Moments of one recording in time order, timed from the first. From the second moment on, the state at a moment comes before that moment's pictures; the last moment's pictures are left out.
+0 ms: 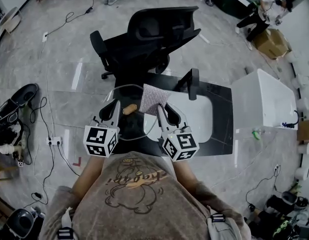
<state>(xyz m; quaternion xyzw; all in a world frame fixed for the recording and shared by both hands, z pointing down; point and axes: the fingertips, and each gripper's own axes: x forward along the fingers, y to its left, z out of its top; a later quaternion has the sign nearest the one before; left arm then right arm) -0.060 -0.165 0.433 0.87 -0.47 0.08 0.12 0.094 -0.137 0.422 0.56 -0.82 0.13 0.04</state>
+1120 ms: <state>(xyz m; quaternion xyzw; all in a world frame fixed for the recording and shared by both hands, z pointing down) -0.057 -0.146 0.438 0.87 -0.46 0.08 0.14 0.098 -0.120 0.438 0.57 -0.81 0.14 0.05</state>
